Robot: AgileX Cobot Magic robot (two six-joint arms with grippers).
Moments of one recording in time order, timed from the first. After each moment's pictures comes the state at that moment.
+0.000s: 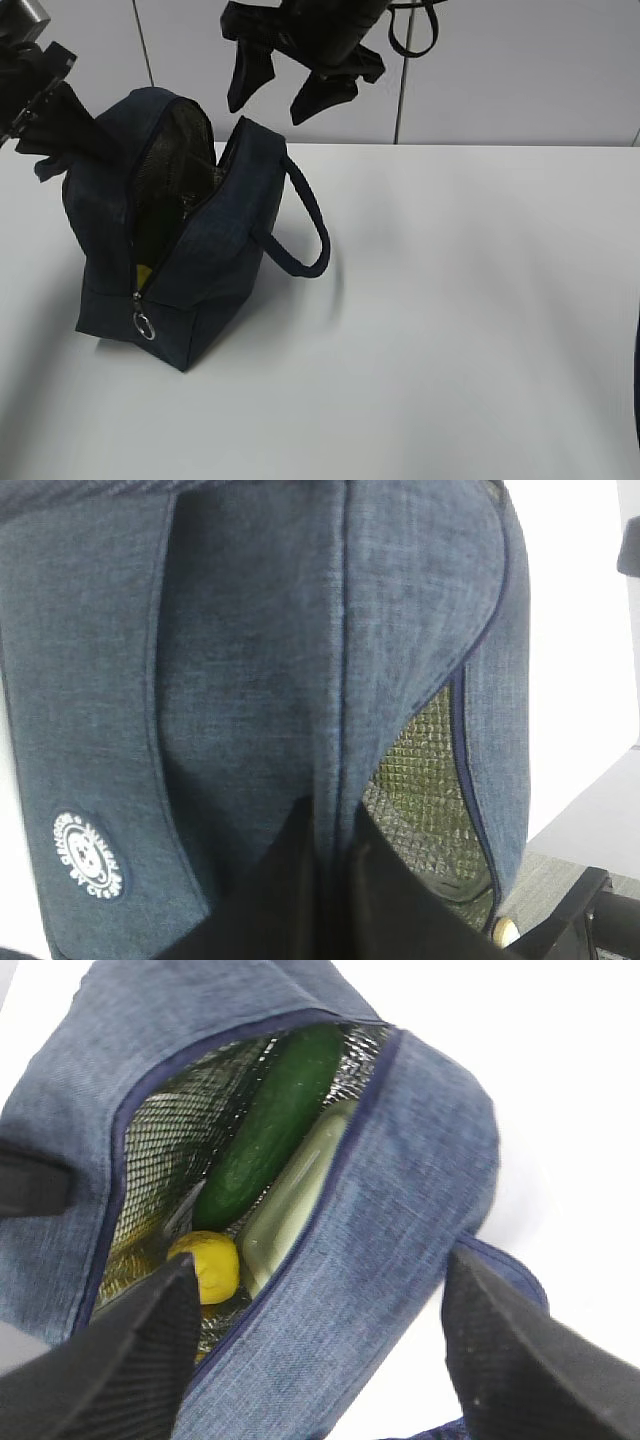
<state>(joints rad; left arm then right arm) 0.05 1.84 -1.46 -0.84 1.21 0.47 0.46 2.20 -2.29 0.41 1.24 0.09</state>
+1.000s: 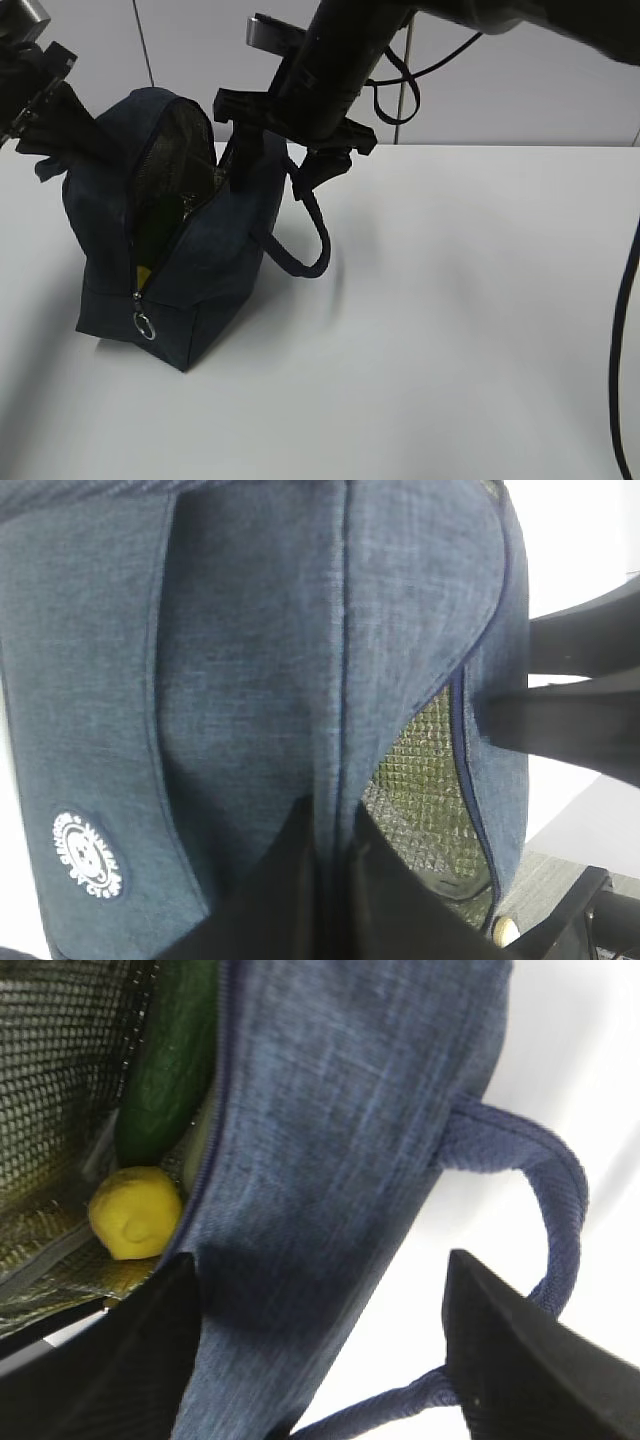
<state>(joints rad) 0.05 1.84 -1.46 -0.84 1.21 0.47 0.51 2.22 -2.15 0.36 1.25 0.23</state>
